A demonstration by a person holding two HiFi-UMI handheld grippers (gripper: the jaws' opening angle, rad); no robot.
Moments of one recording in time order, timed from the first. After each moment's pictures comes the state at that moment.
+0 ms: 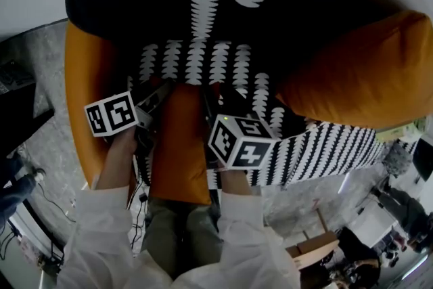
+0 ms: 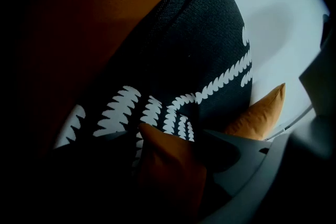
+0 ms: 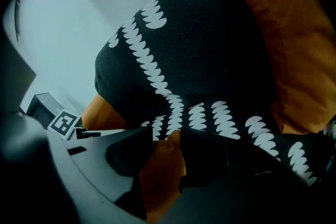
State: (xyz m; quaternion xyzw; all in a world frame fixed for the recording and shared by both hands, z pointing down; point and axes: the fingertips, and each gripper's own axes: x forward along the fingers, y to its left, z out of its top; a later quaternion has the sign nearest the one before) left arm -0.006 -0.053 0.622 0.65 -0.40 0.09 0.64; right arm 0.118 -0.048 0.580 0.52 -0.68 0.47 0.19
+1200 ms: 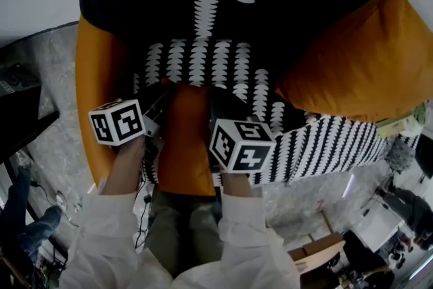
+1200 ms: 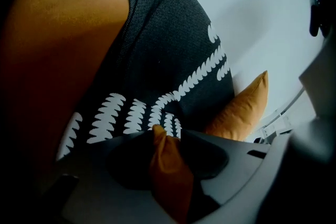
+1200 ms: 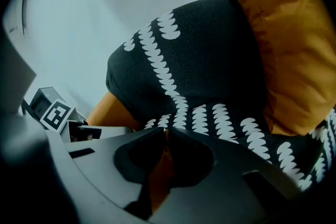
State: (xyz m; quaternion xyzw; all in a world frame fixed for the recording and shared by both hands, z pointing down) left arm -0.009 -0.039 0.572 0.70 -0.38 0.09 0.59; right arm 0.099 -0.029 0.547 0.52 -0.70 0.45 0.20
